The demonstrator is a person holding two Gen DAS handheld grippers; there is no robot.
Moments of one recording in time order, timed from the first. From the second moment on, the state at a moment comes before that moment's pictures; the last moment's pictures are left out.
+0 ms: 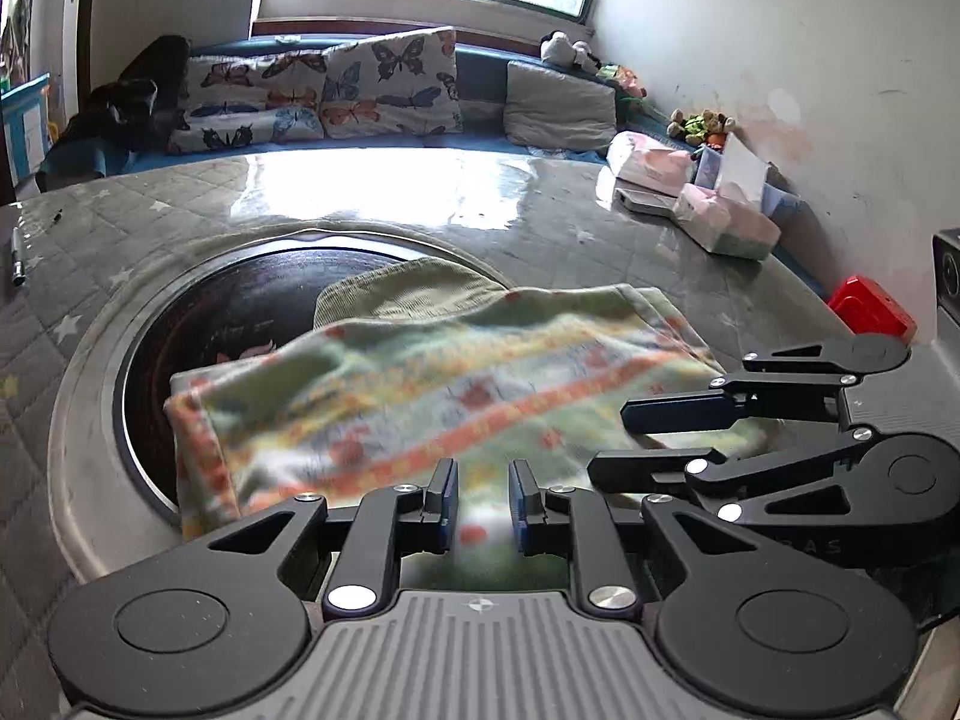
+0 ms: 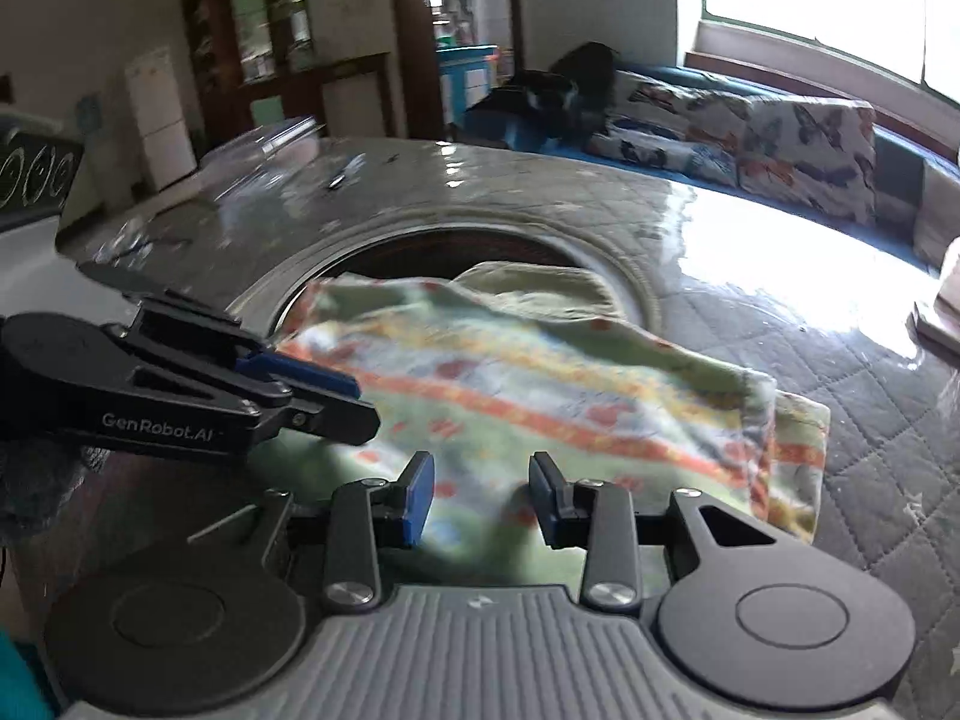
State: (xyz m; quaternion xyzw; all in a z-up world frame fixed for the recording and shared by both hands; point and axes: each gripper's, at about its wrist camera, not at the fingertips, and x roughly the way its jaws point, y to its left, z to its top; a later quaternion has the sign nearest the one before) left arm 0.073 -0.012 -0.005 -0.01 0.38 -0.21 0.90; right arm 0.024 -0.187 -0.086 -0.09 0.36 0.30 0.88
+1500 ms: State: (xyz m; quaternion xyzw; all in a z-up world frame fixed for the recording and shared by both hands) left arm 0.045 0.060 -0.014 -0.08 0.38 -0.12 0.91; right arm 0.070 -0.242 -0.093 -0.02 0.37 0.20 0.91
